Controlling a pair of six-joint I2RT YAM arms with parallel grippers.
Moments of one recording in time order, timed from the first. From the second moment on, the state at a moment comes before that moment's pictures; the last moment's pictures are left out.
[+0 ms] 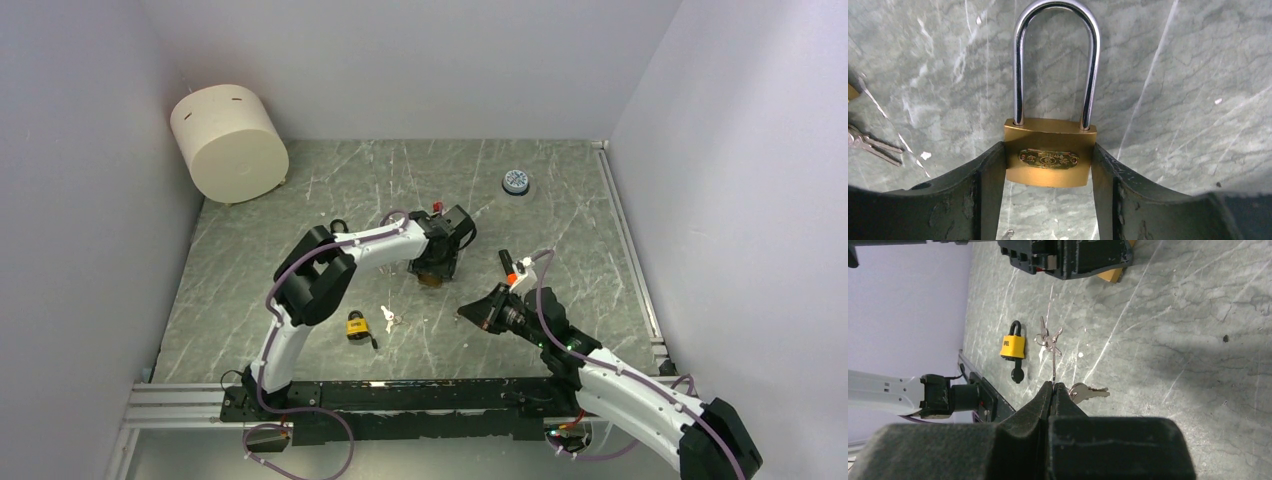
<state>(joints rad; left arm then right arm) -0.90 2.15 1.65 -0.75 -0.23 -0.64 0.66 0.64 0.10 0.19 -0.16 0.97</state>
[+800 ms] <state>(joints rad) -0.90 1.45 1.12 -0.46 -0.11 -1.03 0.76 0.86 0.20 0.29 -0.28 0.97</state>
